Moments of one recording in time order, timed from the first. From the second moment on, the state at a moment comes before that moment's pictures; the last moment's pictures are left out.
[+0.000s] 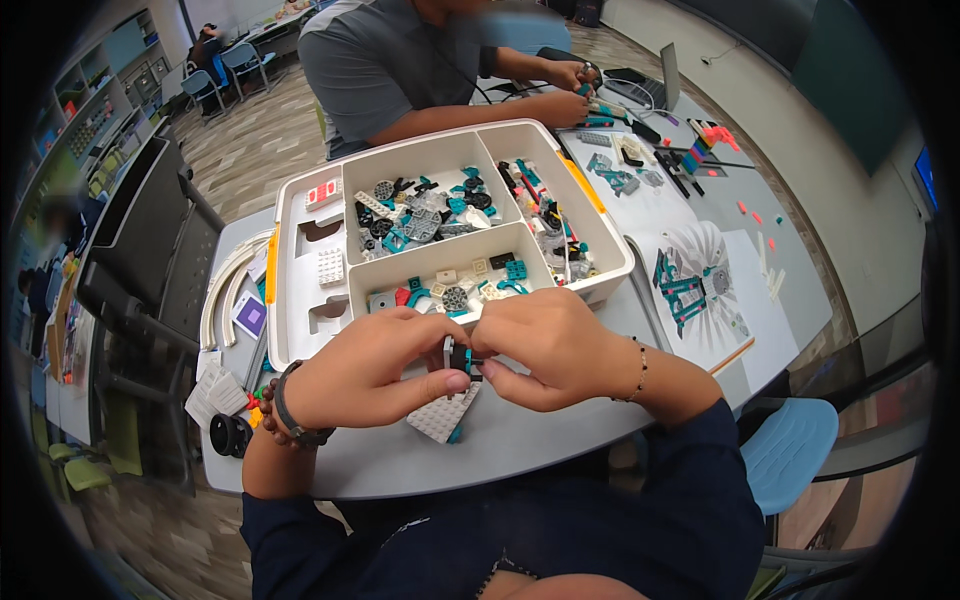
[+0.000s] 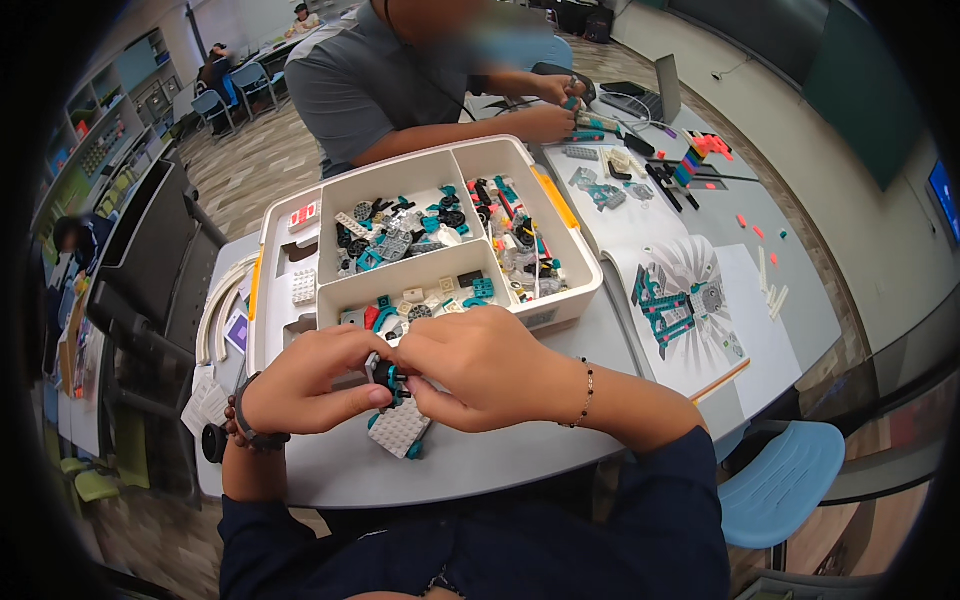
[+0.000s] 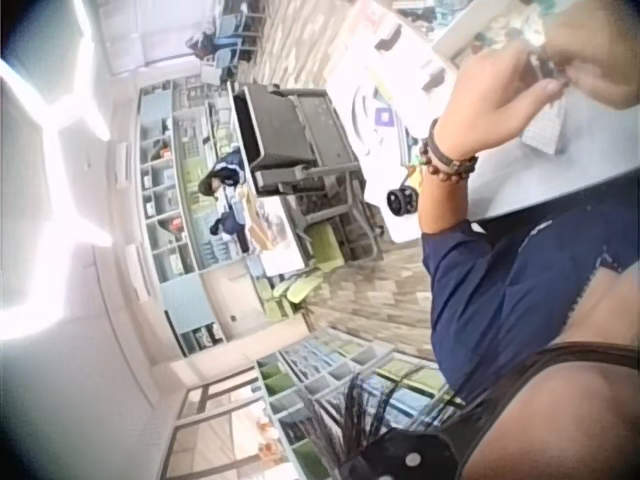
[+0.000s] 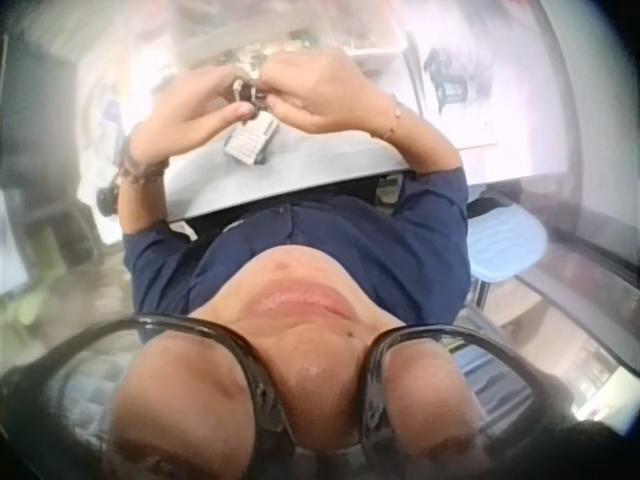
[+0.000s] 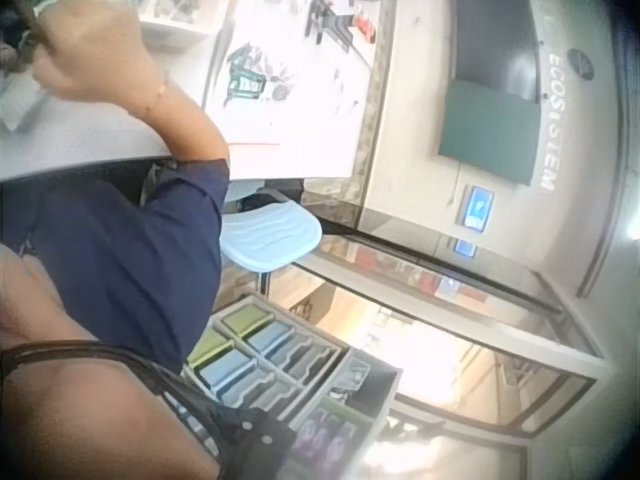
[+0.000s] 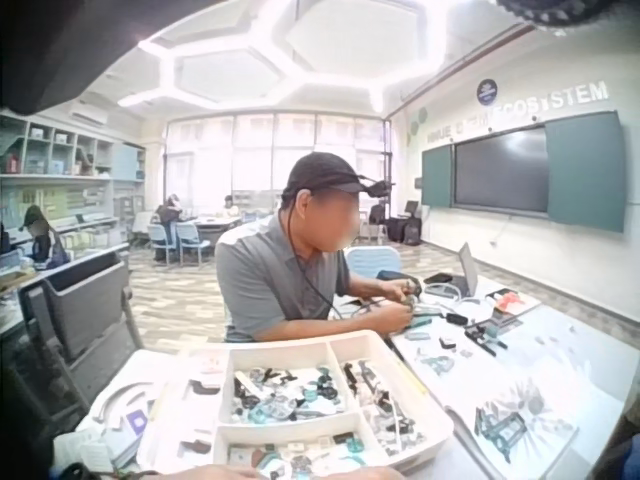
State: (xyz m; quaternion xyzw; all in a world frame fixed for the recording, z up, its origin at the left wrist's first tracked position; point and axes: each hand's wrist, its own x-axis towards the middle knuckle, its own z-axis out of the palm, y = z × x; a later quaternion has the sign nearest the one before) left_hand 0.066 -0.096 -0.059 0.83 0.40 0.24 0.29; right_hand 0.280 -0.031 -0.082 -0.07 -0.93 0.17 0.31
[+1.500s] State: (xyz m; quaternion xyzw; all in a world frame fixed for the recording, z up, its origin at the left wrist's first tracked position) left_hand 0.068 -0.083 -0.081 0.82 0.41 0.35 0.18; right_hand 0.282 -0.008 -0.089 -0.07 -0.89 0.22 0.38
